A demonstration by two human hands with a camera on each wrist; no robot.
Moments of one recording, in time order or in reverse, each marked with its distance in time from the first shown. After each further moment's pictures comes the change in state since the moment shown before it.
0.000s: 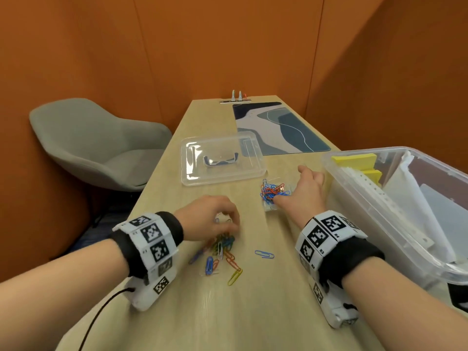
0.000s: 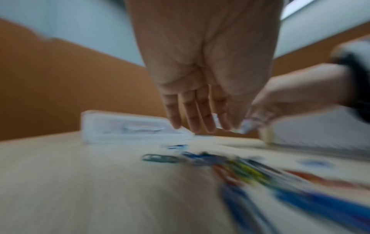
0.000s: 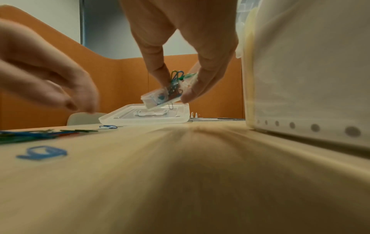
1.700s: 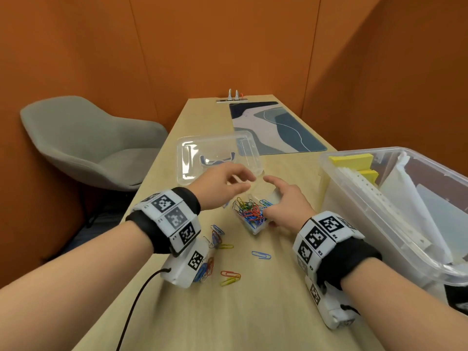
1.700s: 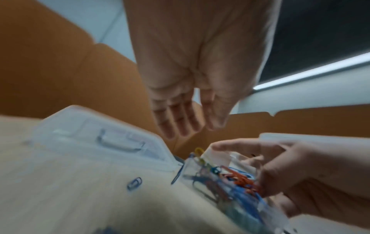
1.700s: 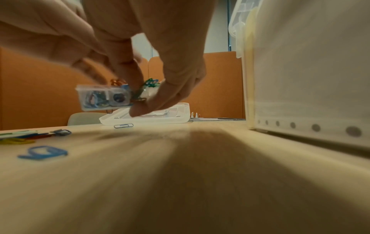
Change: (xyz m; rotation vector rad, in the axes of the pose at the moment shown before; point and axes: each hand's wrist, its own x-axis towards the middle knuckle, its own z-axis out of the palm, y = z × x) left_hand 0.035 0.030 -0.027 -0.296 0.243 -0.097; right_hand 0.011 0.016 0.026 0.161 -0.298 -0.056
